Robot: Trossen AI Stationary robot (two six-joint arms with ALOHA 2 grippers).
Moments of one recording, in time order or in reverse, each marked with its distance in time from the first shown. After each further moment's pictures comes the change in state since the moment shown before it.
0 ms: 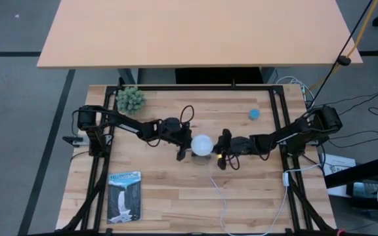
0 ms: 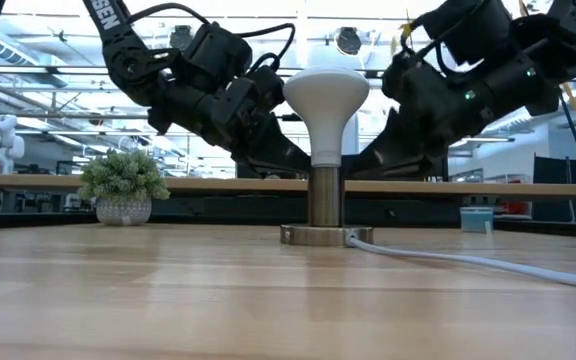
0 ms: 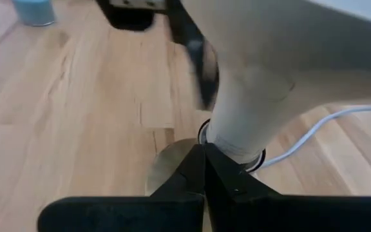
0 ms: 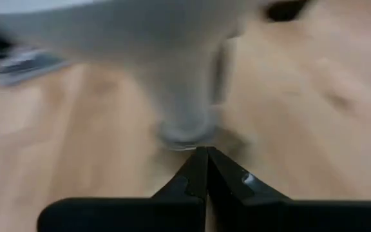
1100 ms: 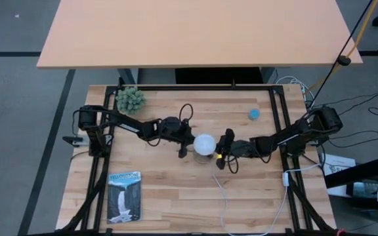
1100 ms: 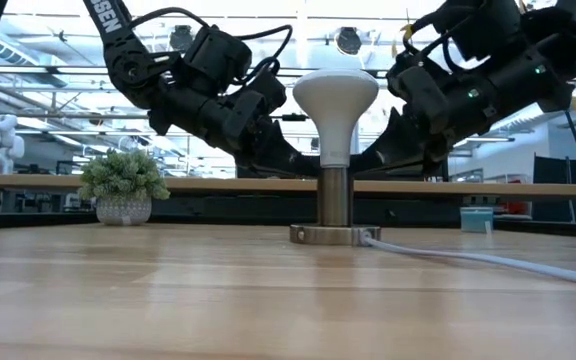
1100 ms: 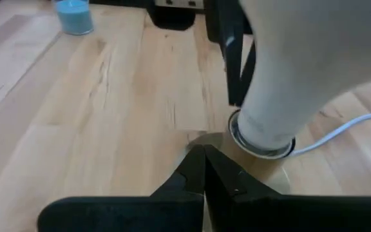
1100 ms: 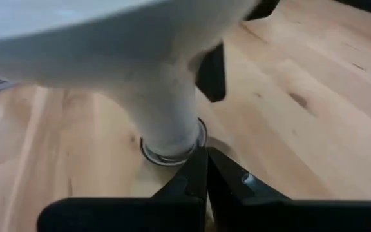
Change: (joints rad) left arm 0.006 0.004 -0.004 0.038 -0.094 0.031; right arm 0.042 0.000 0.001 -0.012 0.137 0.057
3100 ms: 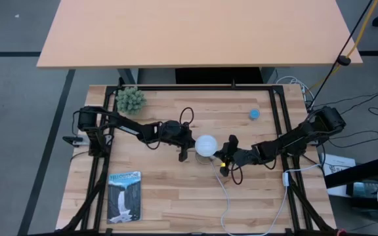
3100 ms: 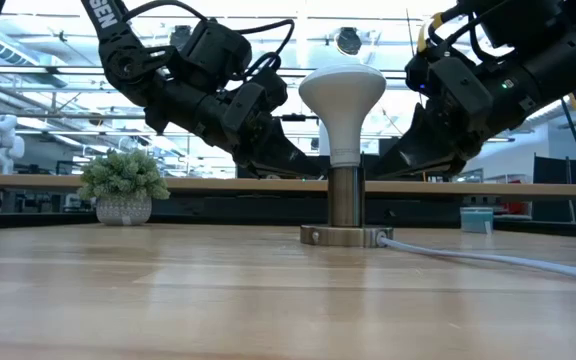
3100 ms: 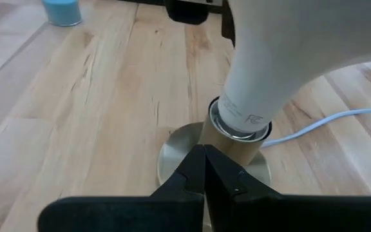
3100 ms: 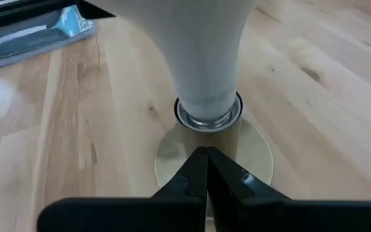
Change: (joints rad) left arm -0.046 -0.002 0.001 -0.003 -0.027 -0.059; right arm 0.129 -0.025 0.000 -0.100 0.096 0.069
